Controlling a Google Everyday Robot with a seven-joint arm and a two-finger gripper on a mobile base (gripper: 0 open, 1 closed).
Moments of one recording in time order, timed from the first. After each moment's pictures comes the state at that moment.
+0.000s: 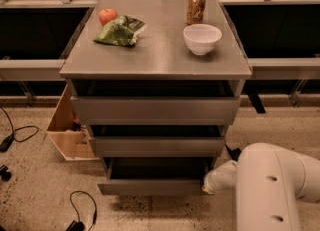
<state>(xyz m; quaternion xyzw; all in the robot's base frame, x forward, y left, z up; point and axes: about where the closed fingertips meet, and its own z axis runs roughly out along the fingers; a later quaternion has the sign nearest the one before) 0.584 -0.240 0.187 -0.57 0.81 -0.02 0.13</state>
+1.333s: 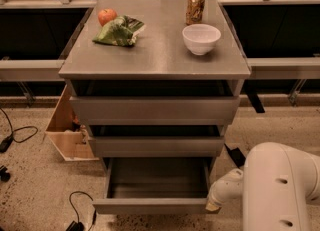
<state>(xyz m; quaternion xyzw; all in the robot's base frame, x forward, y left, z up) 0.523 -0.249 0.189 -0.56 0.82 0.01 0.09</state>
